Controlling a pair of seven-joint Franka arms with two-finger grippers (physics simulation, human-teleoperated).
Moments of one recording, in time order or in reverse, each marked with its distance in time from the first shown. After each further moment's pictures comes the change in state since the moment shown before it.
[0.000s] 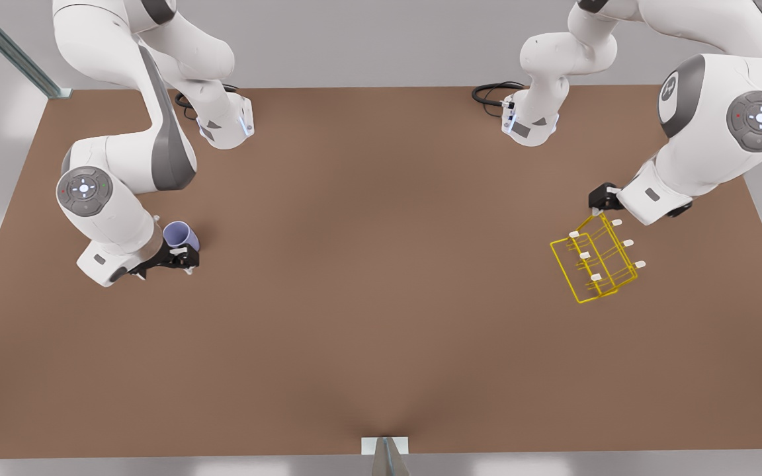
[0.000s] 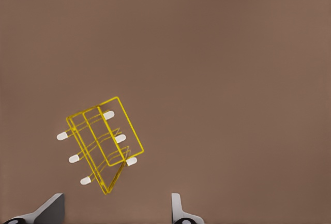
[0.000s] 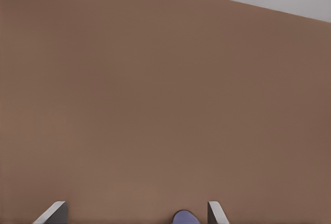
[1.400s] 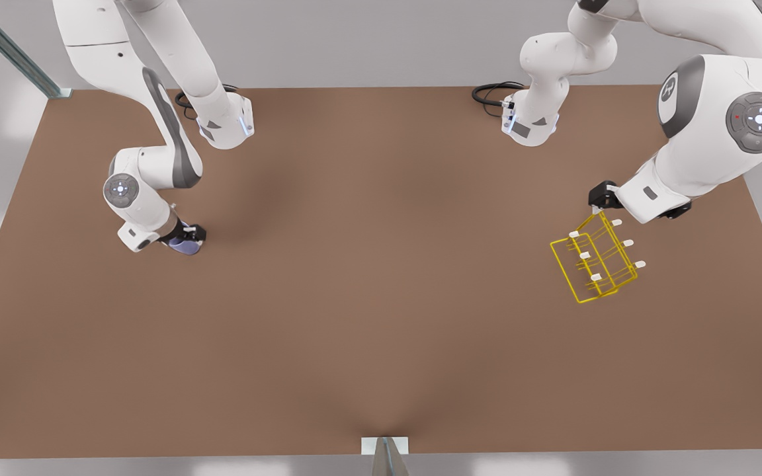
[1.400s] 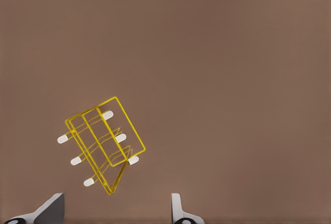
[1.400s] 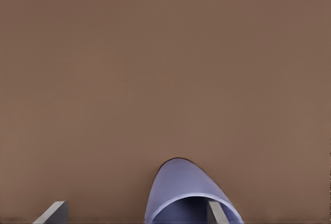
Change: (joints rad) left arm 0.000 0.000 0.000 -0.002 0.002 -0.013 0.056; right arm -0.955 -0.192 0.713 -0.935 0.029 0.654 0.001
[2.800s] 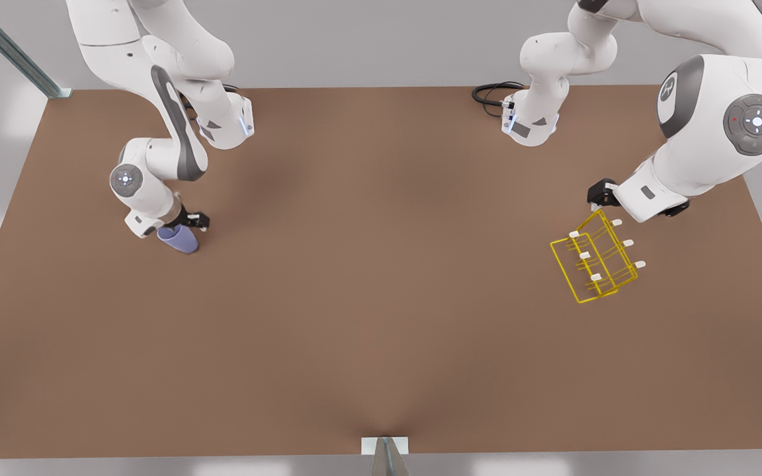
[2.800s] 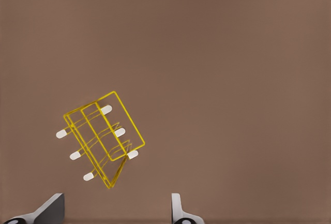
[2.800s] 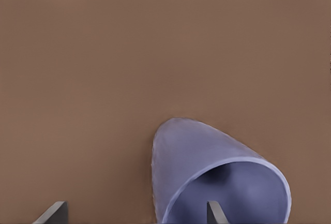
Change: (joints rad) left arm -0.001 0.000 -0.001 0.000 0.000 -0.024 0.005; right arm 0.926 -0.068 -0.954 -0.158 0.123 0.105 -0.096
